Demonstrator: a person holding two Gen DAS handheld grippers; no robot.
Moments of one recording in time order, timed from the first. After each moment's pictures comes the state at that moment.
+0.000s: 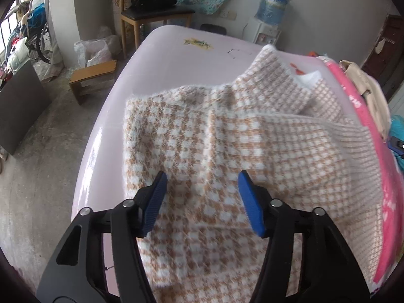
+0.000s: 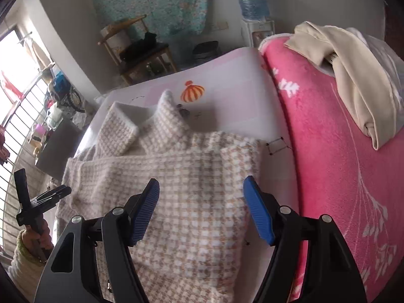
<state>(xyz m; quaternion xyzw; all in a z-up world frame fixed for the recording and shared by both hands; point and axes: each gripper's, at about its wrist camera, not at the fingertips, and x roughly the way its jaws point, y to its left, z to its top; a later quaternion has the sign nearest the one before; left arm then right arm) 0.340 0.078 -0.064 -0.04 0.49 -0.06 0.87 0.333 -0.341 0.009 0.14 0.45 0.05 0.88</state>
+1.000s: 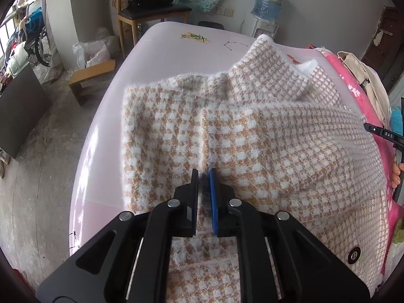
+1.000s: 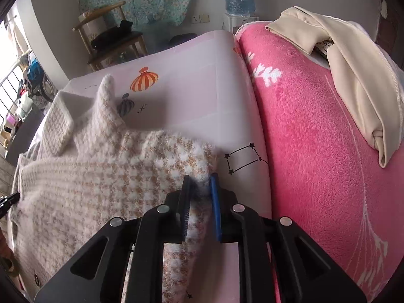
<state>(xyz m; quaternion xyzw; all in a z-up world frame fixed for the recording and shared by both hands) 0.318 0.079 -0.062 -0.03 0.48 -0.07 0.87 0.386 -0.358 -0.051 0.07 0.47 -0.01 0.88</state>
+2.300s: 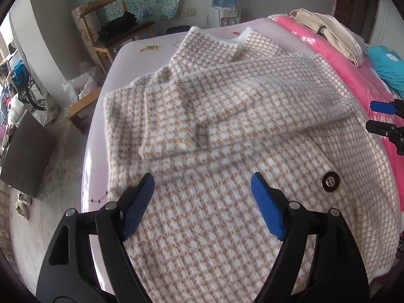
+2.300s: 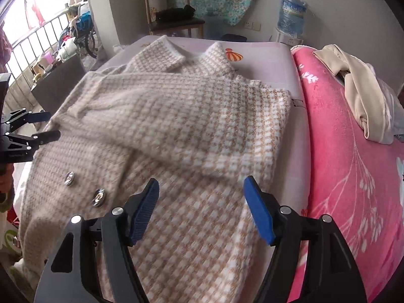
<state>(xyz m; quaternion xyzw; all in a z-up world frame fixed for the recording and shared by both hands) 0.201 0.018 -0.030 0.11 0.47 -0.12 0.87 0.209 -0.251 -0.008 -0.04 0.47 0.09 0.88</state>
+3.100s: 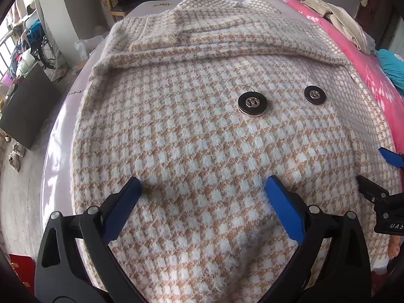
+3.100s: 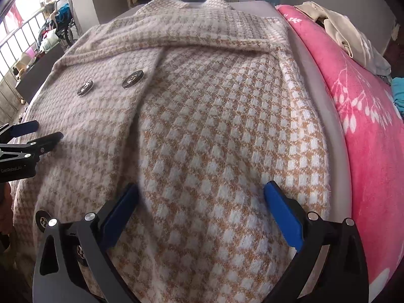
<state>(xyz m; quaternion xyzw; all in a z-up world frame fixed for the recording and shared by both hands) 0.107 0.016 -0.091 0.04 0.51 -0.07 0.86 0.097 -0.200 -0.080 -0.01 0.51 0.01 0.86</state>
